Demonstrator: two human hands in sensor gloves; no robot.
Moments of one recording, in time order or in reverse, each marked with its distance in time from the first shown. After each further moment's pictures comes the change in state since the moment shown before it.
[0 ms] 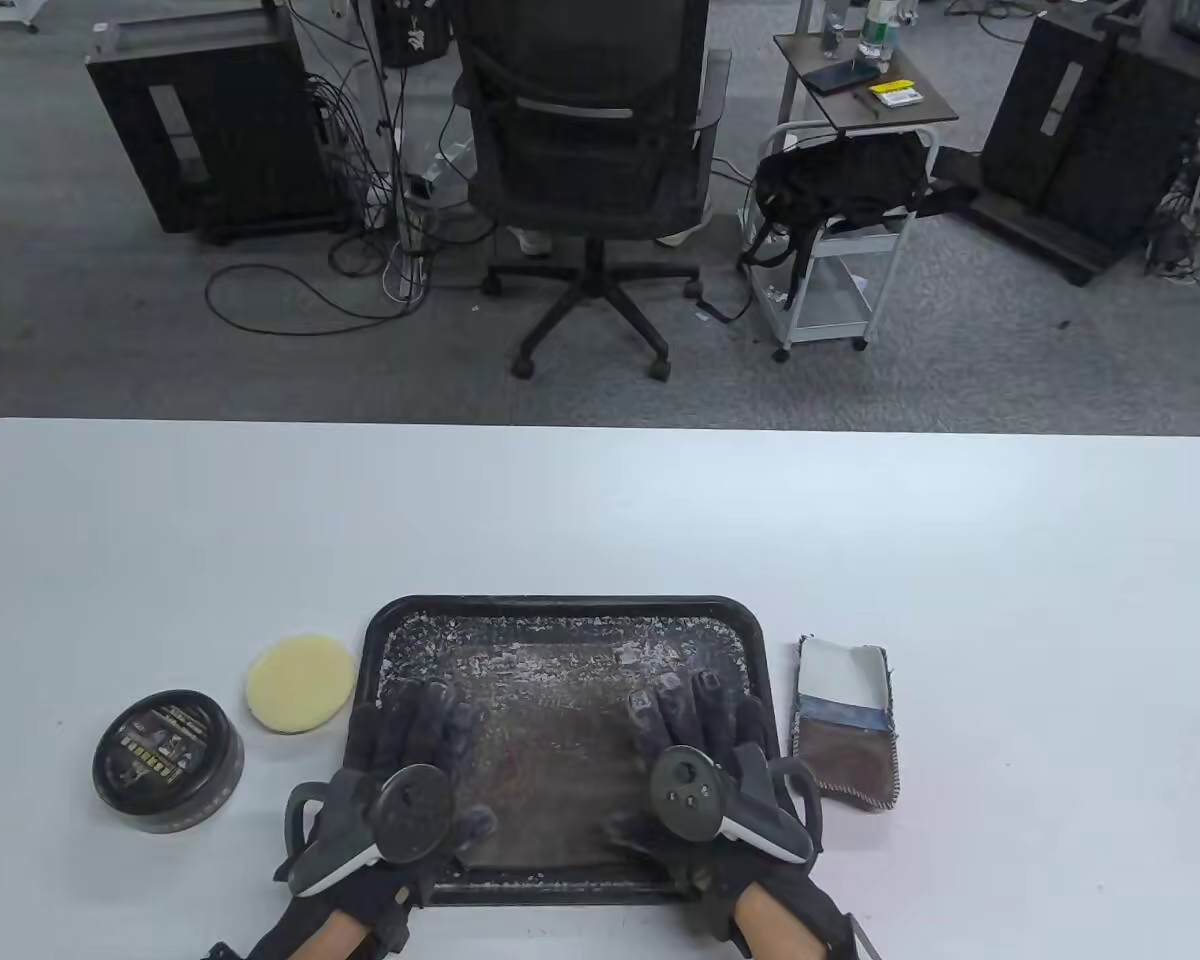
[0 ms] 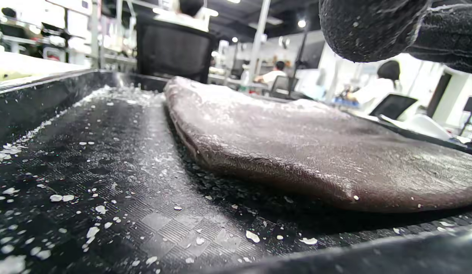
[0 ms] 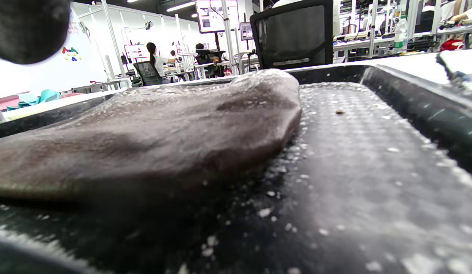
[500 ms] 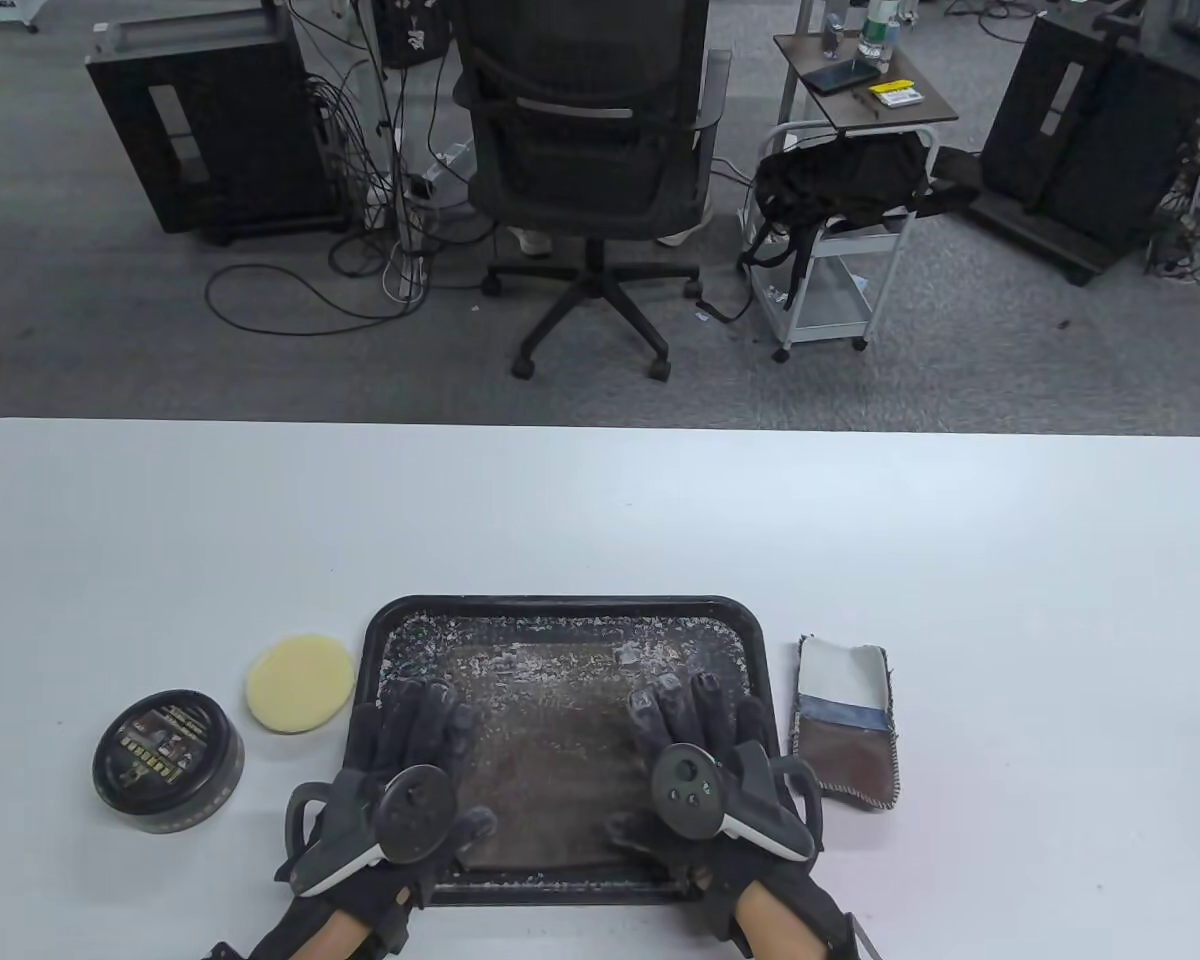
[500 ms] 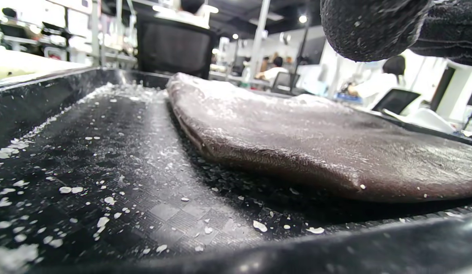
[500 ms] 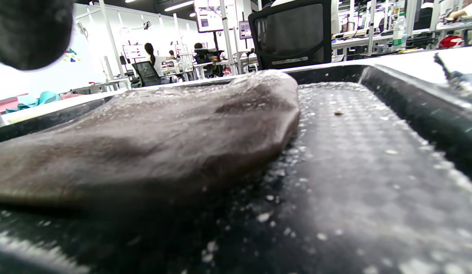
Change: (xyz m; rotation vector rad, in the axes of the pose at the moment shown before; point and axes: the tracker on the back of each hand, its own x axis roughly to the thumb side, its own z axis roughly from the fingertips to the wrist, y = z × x) left_hand 0.000 -0.001 0.000 -0.012 0.005 -0.012; right_hand -0.004 -0.003 -0.001 -0.001 0.011 -0.016
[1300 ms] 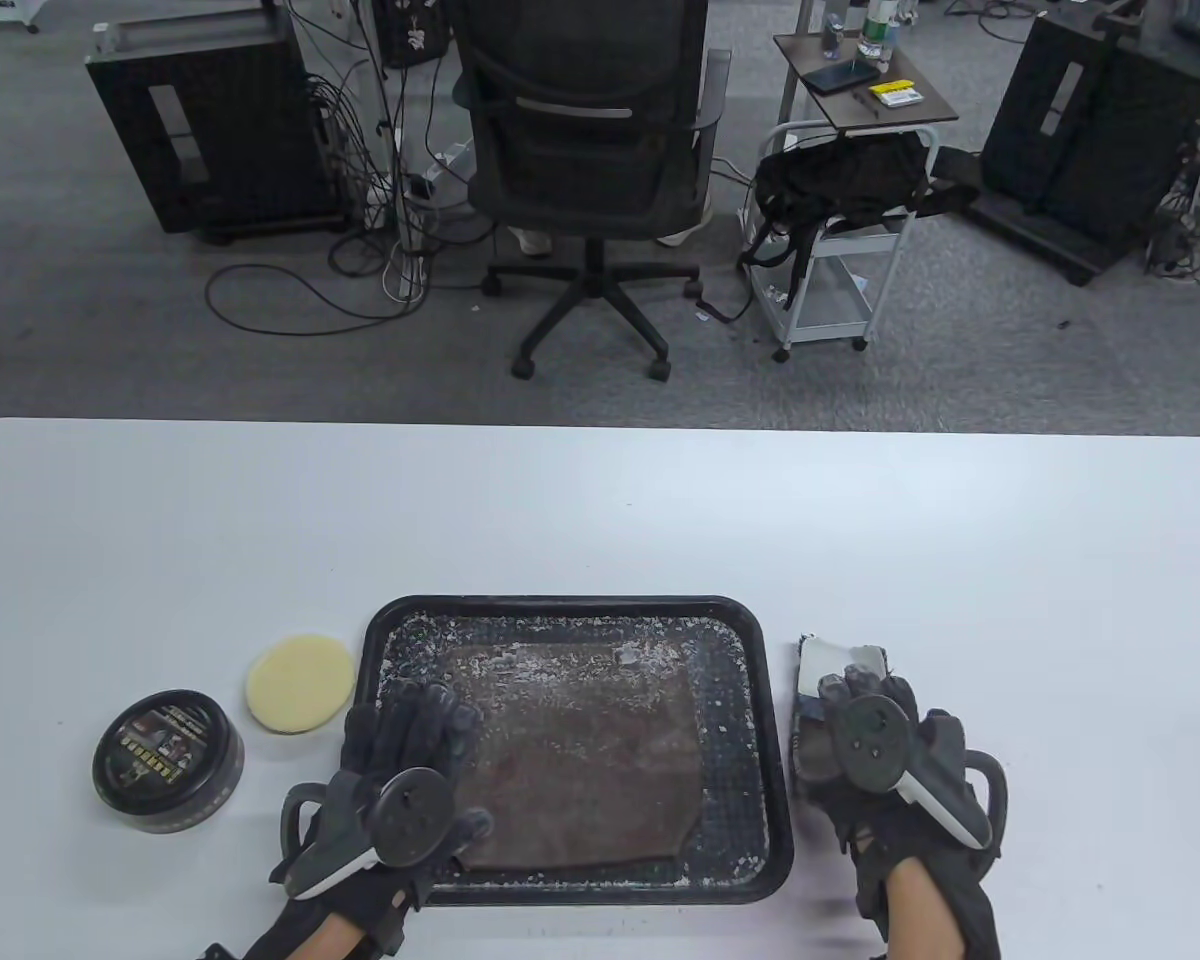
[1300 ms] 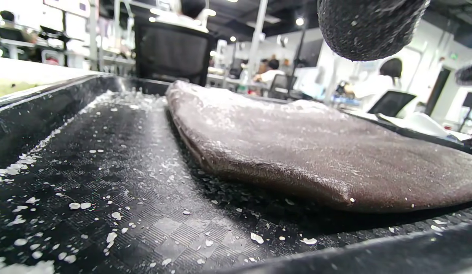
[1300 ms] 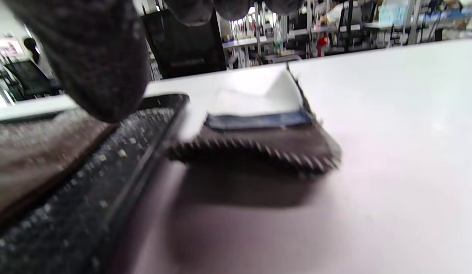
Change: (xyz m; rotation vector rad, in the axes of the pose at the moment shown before) left_hand 0.000 0.005 0.004 0.009 -0.008 0.000; right_hand -0.128 -0.042 0.034 0.050 0.380 -0.012
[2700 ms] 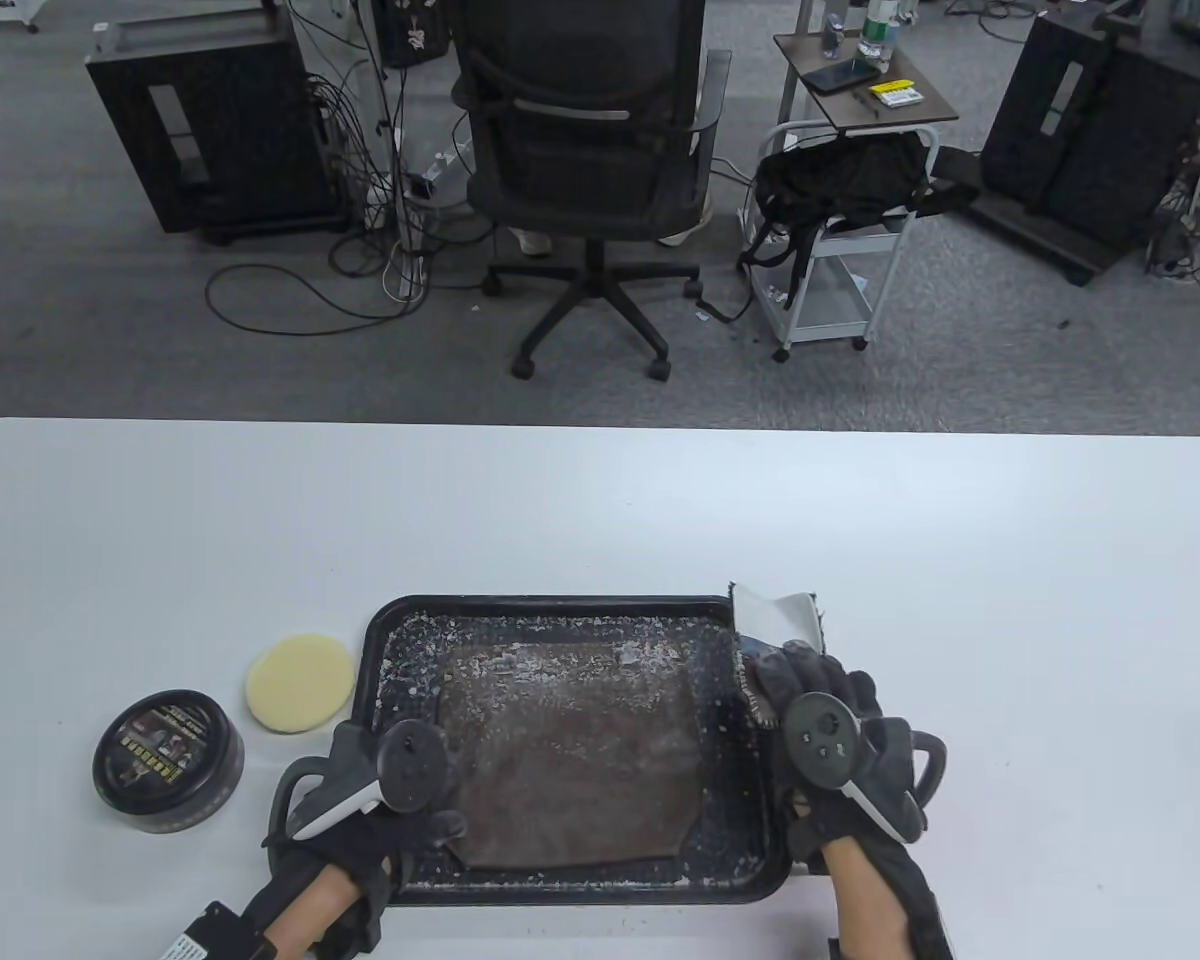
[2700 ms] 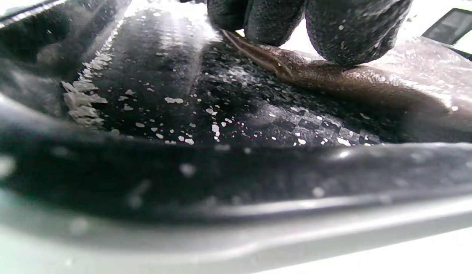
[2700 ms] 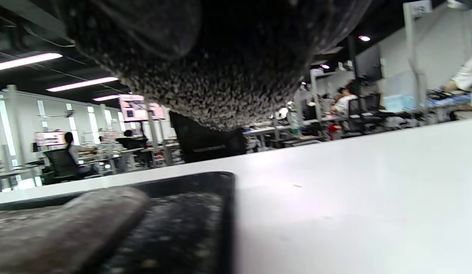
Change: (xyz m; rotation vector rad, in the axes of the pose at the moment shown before) left_hand -0.031 -0.029 -0.032 -0.346 0.093 0.026; right_hand 0.064 0.000 -0.013 -0.454 -0.148 -0.027
